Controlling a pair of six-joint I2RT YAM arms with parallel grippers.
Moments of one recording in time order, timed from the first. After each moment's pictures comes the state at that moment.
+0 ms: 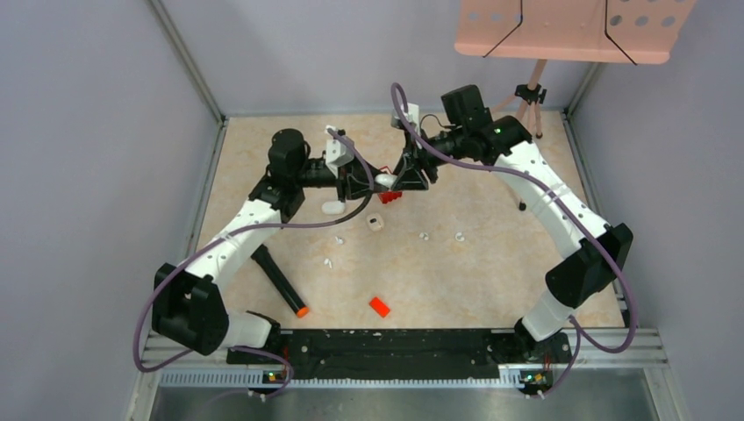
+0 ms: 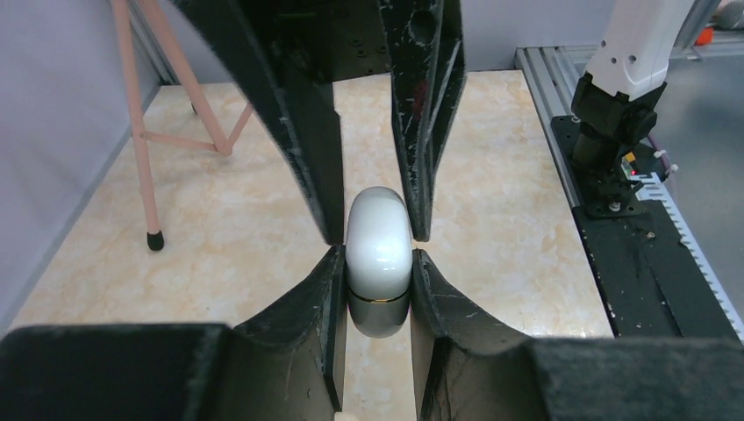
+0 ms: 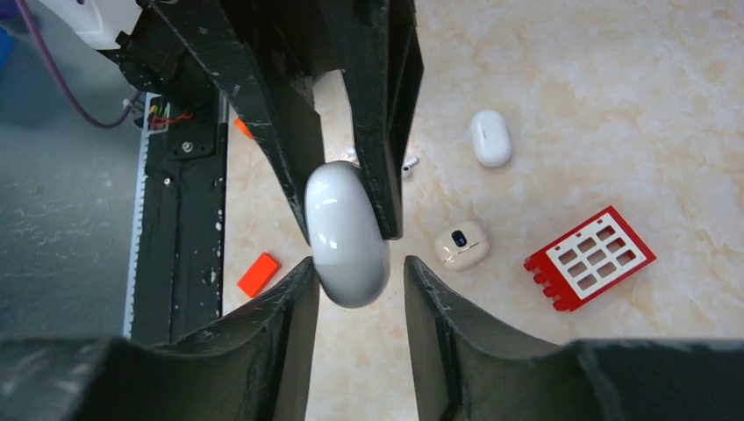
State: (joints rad) left arm -0.39 1.35 1.06 0.22 1.16 0.16; right arm 0.54 1.64 1.76 -0.89 -0.88 -0.49
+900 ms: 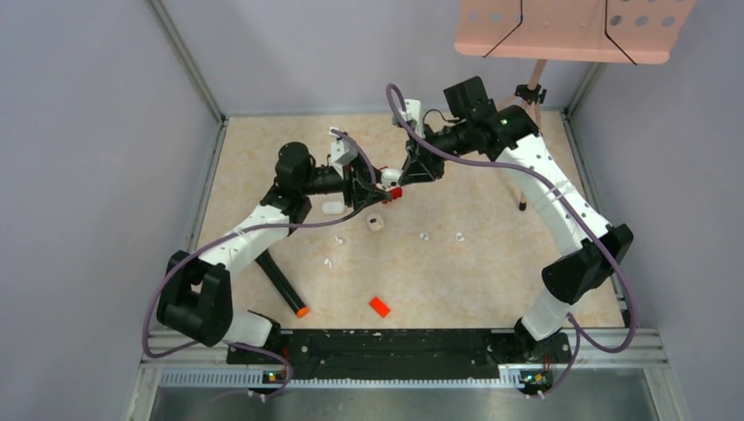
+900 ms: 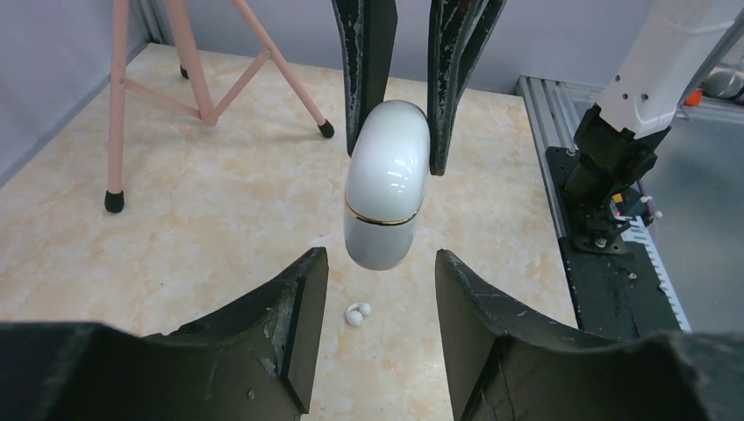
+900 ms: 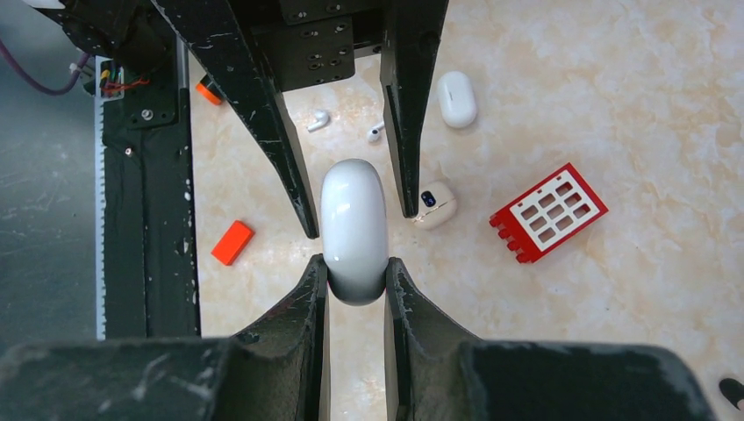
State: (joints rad) left arm -0.40 1.40 0.93 0.48 1.08 -0.08; right arm 0.54 1.66 1.90 -1.07 -0.77 -0.57
